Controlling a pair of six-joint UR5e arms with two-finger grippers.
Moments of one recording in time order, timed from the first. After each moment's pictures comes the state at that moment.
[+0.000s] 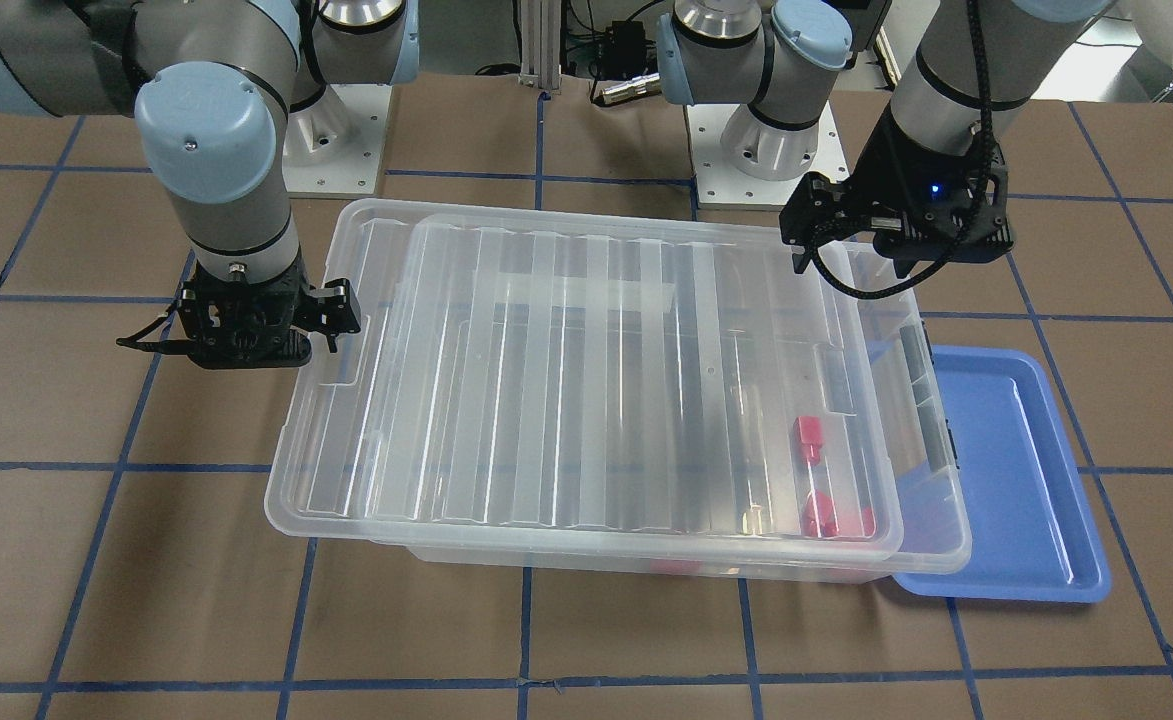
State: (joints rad) left arm -1.50 -1.56 -1.60 -1.59 1.59 0.11; right arm 1.63 -1.45 1.80 -1.86 -1.75 -0.08
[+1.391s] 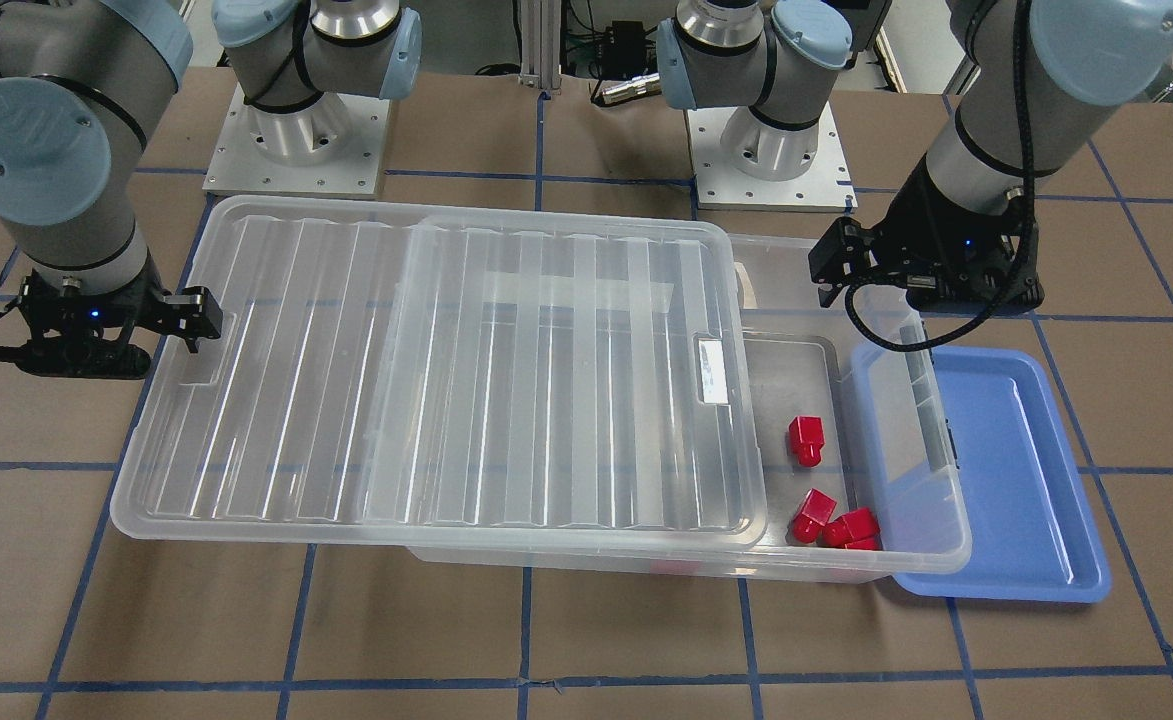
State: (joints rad) left arm -1.44 -1.63 -1.61 -1.56 1.59 0.19; right arm 1.42 -1.46 1.80 -1.84 -1.86 -0.23
